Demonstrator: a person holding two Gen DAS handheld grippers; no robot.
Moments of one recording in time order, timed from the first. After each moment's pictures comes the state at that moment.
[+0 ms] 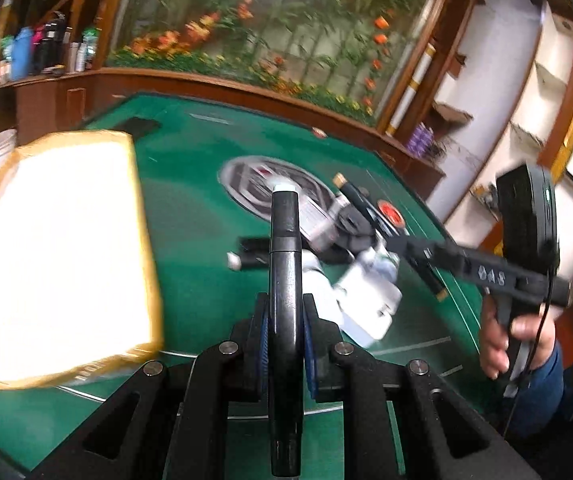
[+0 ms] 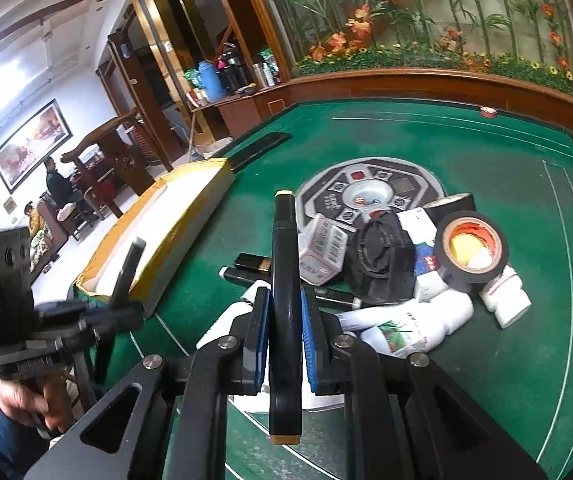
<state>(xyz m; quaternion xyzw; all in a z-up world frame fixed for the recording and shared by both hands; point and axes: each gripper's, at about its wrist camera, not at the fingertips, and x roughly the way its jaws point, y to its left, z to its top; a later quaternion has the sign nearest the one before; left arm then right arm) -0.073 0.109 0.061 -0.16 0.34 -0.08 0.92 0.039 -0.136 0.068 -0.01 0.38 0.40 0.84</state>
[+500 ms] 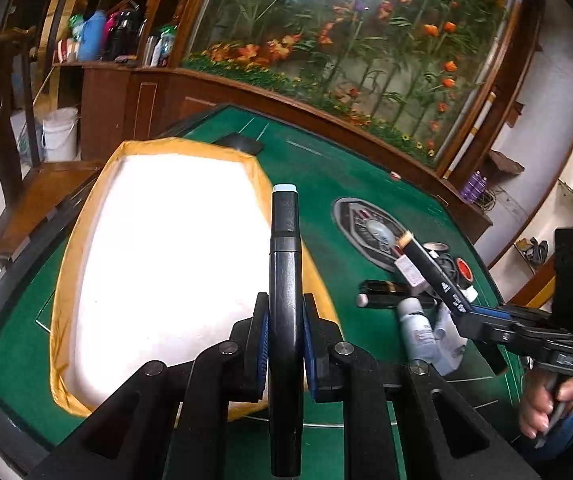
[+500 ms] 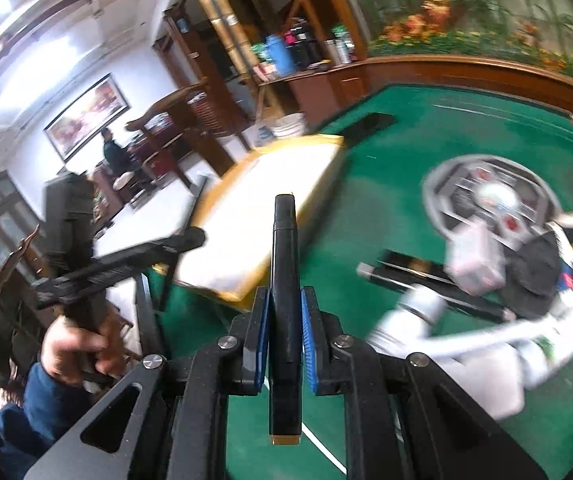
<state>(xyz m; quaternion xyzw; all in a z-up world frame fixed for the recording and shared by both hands) -0.089 0.212 0.054 -0.21 0.32 0.02 0.92 -0.003 -0.043 0.087 -0.02 0.40 0.51 0.76</state>
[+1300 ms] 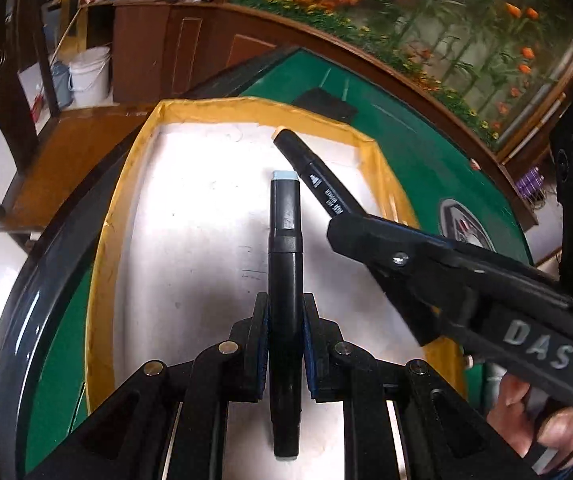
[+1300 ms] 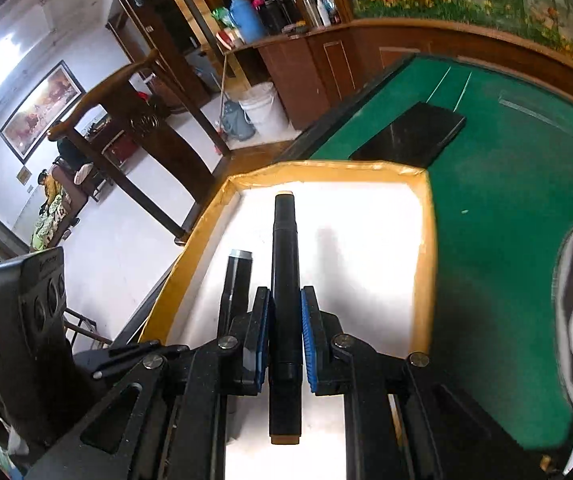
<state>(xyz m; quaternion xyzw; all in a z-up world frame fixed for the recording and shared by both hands) 0.015 0.305 0.011 -0.25 0.44 0.07 0.86 0.086 0.184 0.056 -0.05 0.47 0.43 0.77</state>
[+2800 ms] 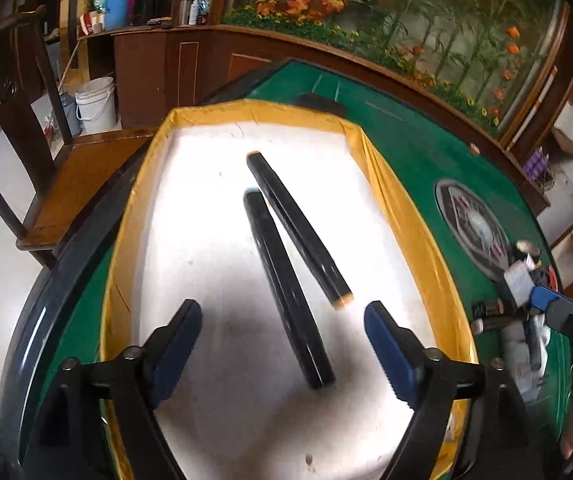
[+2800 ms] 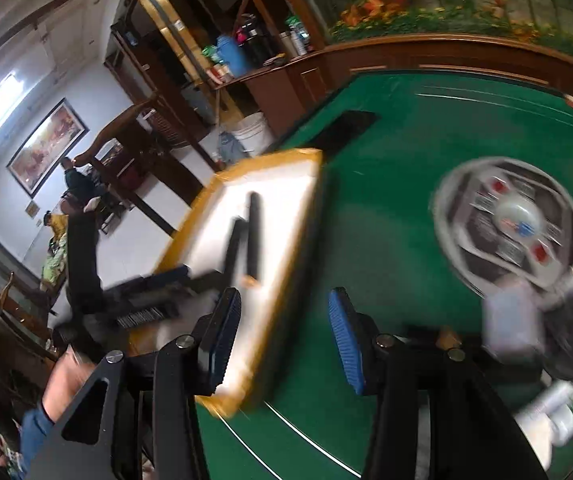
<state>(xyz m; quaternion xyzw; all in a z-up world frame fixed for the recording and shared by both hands) -0.017 0.273 0.020 -0.18 0.43 0.10 0.88 0.049 0.015 0.078 0.02 0.44 0.43 0.79</state>
